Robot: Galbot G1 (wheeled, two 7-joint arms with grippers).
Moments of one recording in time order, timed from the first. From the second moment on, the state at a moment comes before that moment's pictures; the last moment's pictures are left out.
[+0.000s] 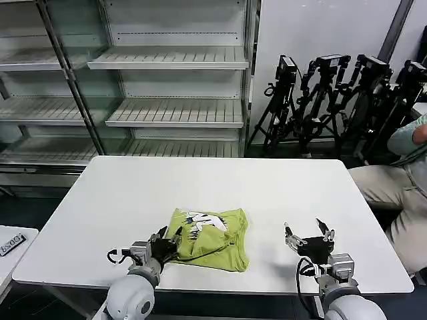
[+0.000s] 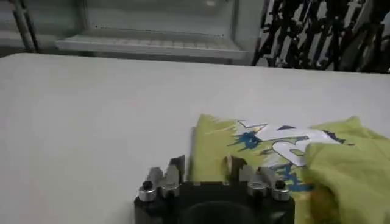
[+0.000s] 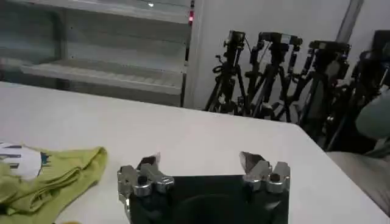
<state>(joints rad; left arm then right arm) 1.17 -1.14 -0.18 -1.96 -0.62 0.57 -0.42 -1.44 1.21 0.51 2.26 0.25 -0.57 0.17</state>
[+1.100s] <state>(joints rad) 1.37 -0.80 -0.77 -2.10 -0.47 0.57 -0.18 -1.40 1.21 0.48 2.22 0.25 -0.54 0.16</state>
